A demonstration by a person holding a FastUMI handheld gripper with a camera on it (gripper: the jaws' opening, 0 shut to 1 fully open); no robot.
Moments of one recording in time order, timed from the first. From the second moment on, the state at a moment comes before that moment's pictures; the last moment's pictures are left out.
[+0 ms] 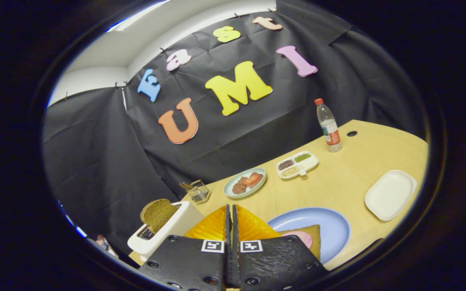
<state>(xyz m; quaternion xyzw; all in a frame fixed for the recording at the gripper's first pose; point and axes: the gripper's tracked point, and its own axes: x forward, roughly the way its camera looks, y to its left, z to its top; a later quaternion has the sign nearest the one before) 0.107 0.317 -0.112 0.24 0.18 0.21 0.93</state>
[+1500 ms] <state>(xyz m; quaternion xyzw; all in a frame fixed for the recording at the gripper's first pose) 0.095 0.227 -0.073 0.11 0.08 0.10 0.98</state>
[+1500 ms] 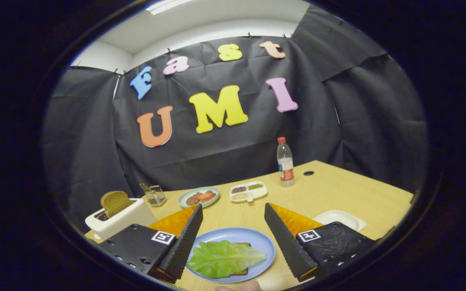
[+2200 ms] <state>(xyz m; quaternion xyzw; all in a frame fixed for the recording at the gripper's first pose) 0.041 0.425 -0.002 0.09 0.06 0.19 0.98</state>
